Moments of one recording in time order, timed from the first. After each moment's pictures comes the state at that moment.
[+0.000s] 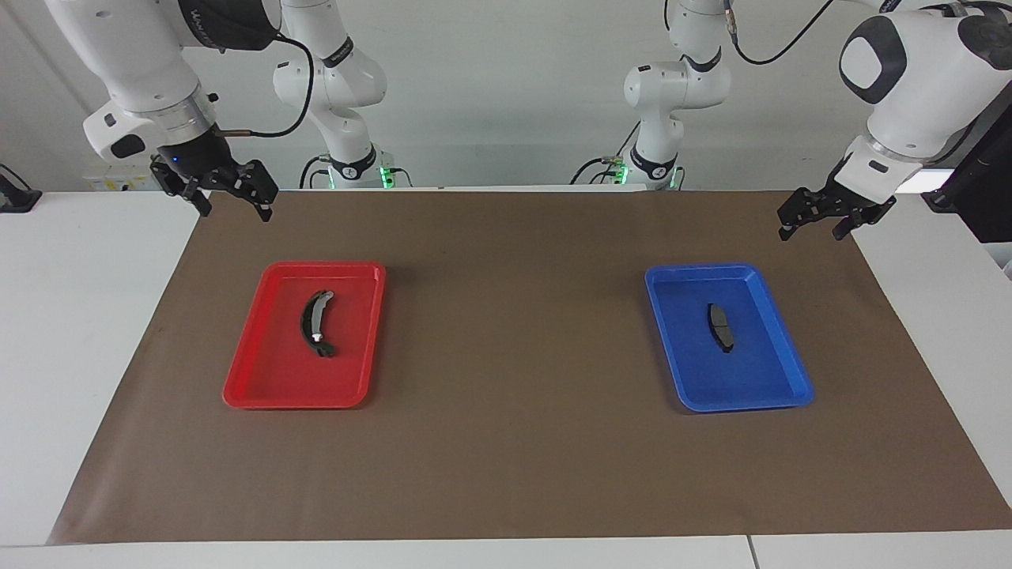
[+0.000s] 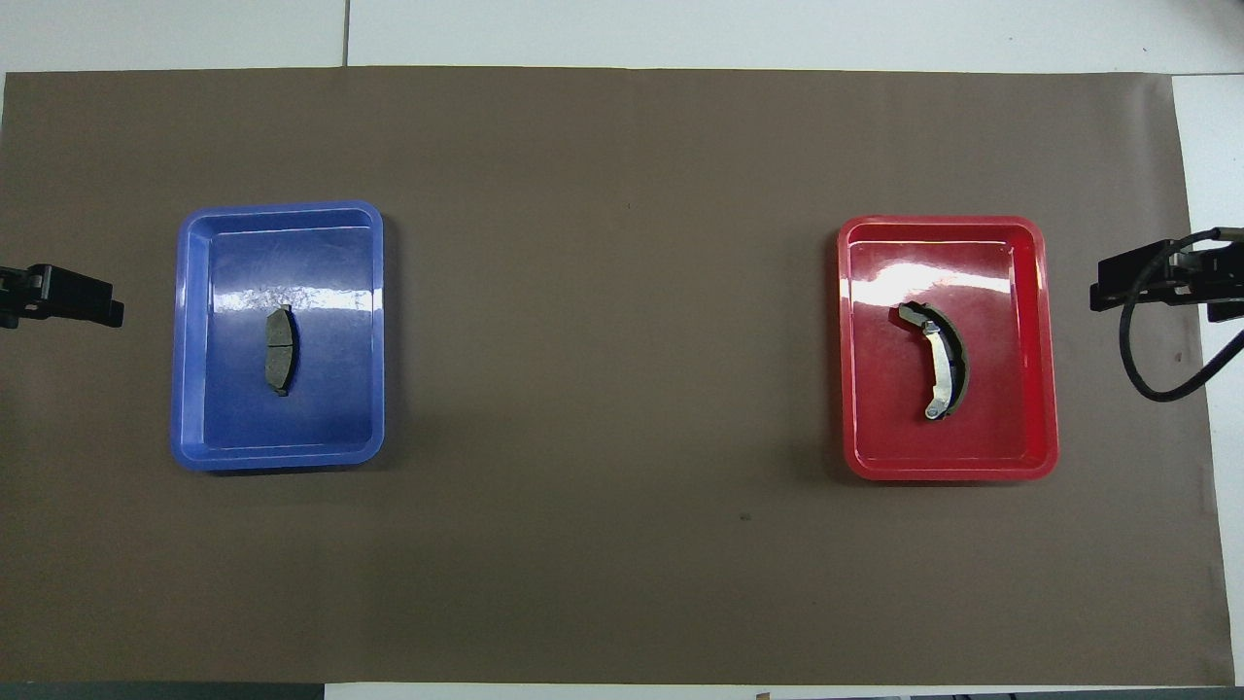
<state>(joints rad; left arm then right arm) -0.02 -0.01 0.05 -1.70 0.00 1.64 0.11 0.03 -0.05 -0.06 -1.63 -0.02 1.55 0.10</state>
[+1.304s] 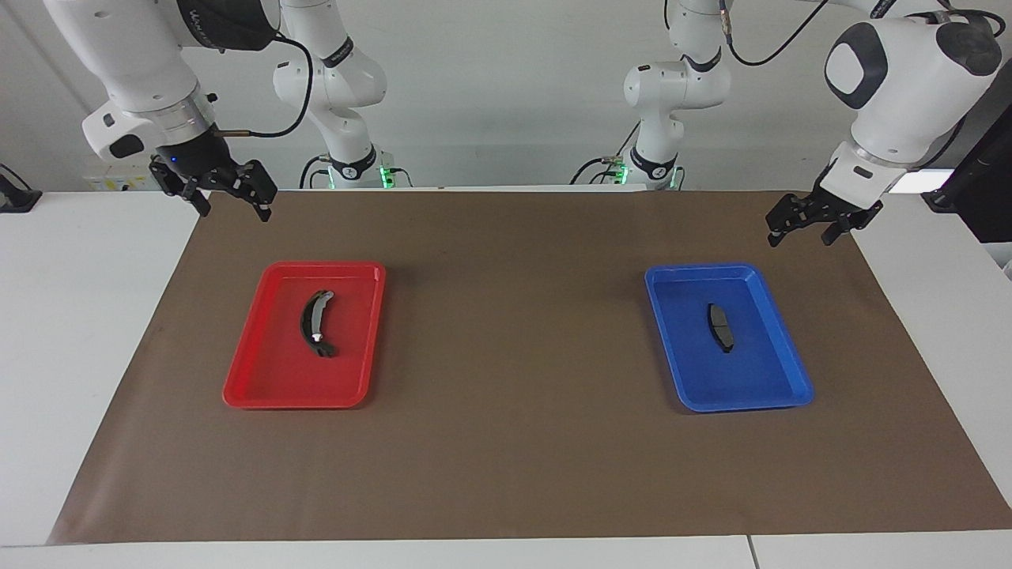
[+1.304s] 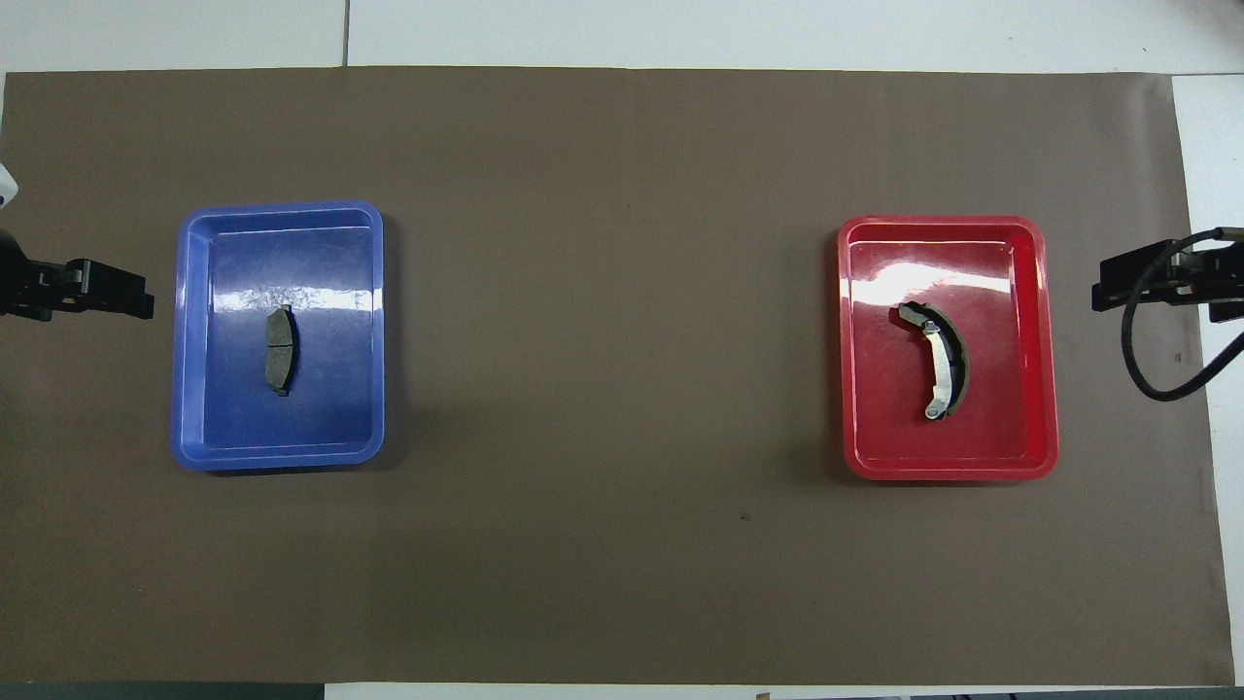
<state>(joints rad) -0.04 -0.03 0.04 -1.76 0.00 1.73 0.07 0.03 -0.05 -0.06 -1.63 -0.02 1.55 0.10</state>
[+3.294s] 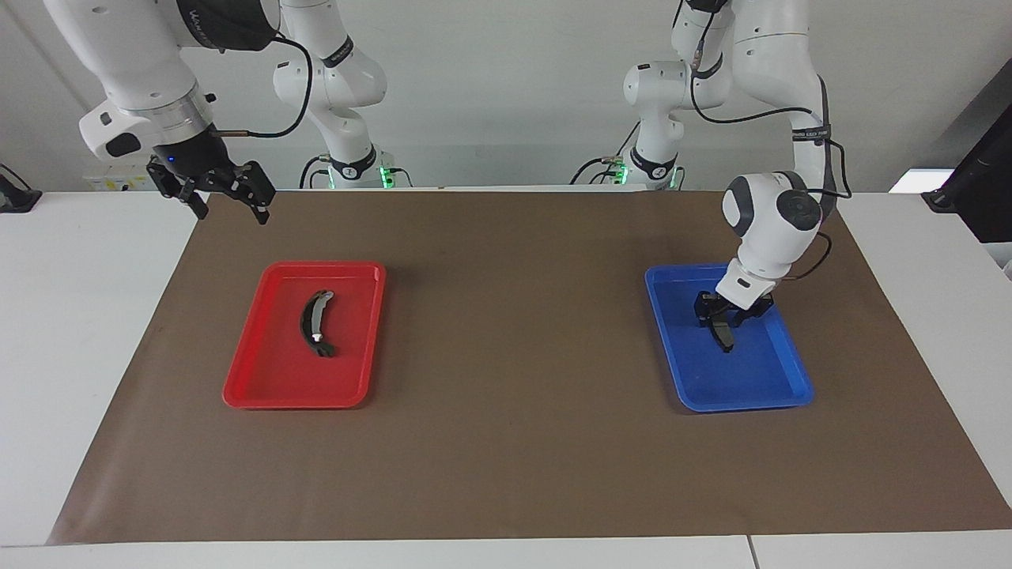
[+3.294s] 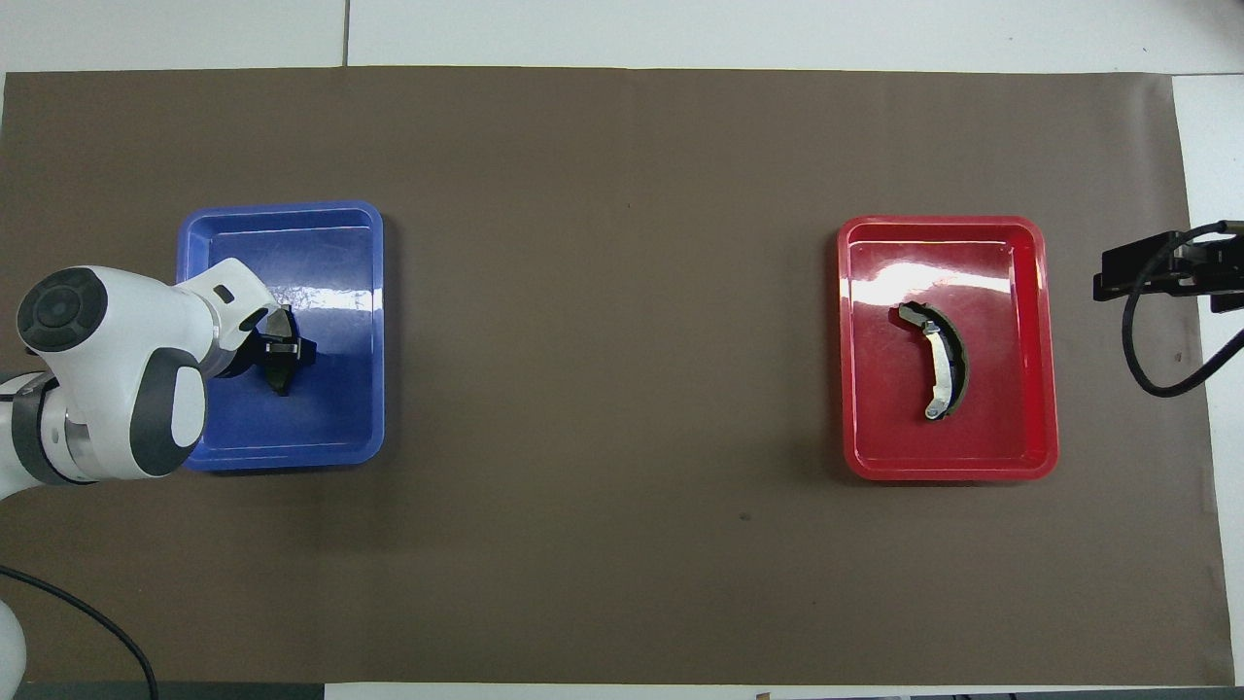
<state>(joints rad) -0.09 0.16 0.04 -2.26 0.00 2.44 0.07 0.03 -0.05 -0.06 -1.63 -0.02 1.58 0.10</state>
